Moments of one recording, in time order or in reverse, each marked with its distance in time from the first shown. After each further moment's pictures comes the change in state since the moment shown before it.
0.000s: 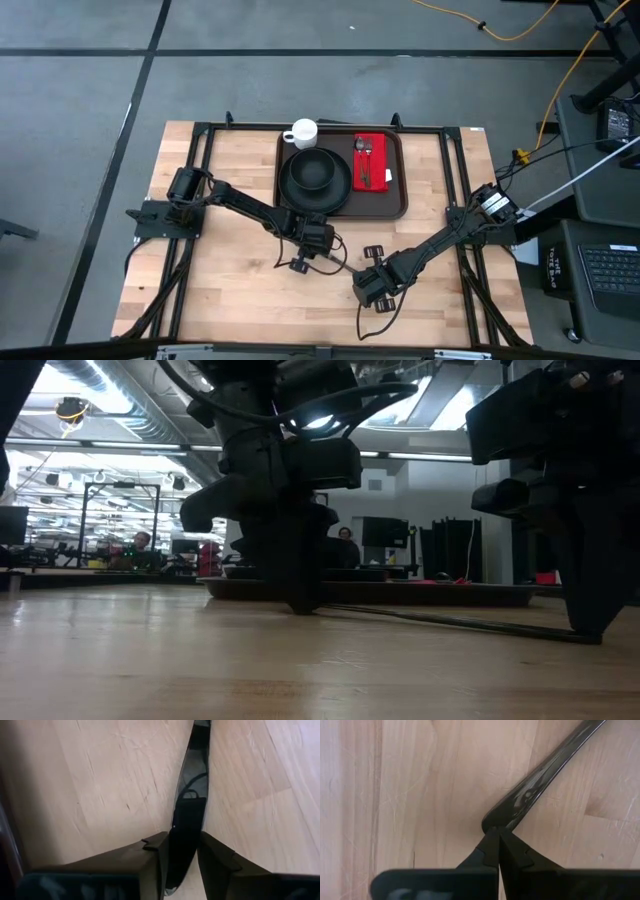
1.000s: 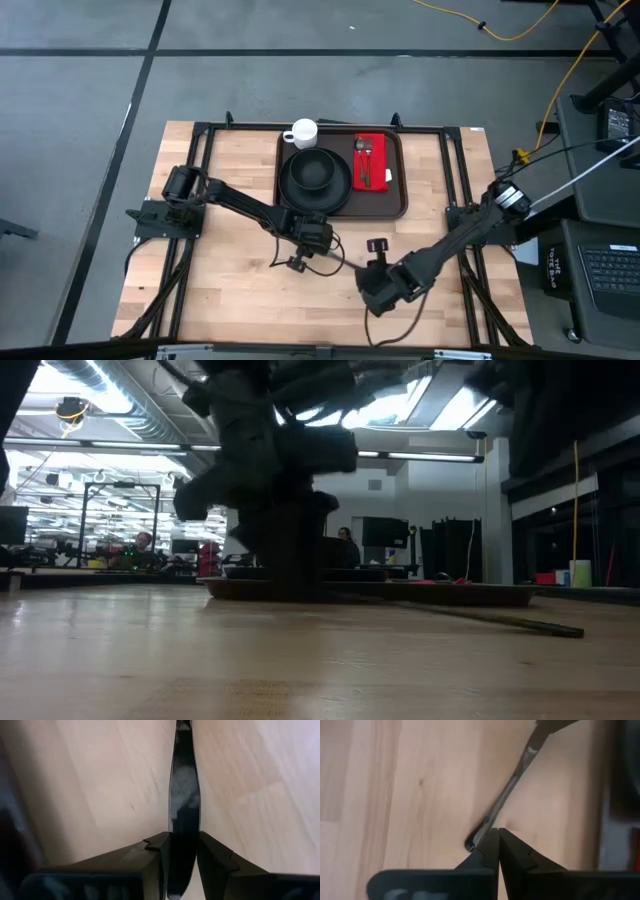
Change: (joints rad) left arm 0.000 -0.052 -0.007 -0.011 -0.012 0.070; right arm 0.063 -0.126 0.200 -0.224 0.254 0.036
